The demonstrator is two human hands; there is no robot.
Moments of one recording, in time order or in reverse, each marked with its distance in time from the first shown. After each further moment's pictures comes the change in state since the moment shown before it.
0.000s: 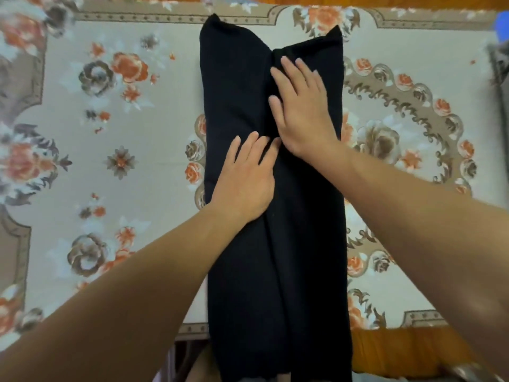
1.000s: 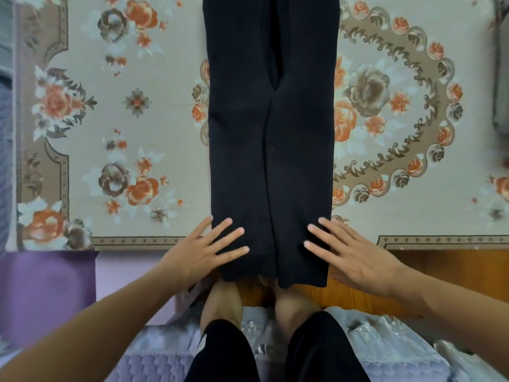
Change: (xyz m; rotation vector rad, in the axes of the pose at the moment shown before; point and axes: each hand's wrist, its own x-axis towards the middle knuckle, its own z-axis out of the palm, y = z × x) left_hand -0.273 -0.004 0.002 0.299 -0.665 0.514; right_hand -0.373 0.071 -0.026 -0.216 -0.607 -0.624
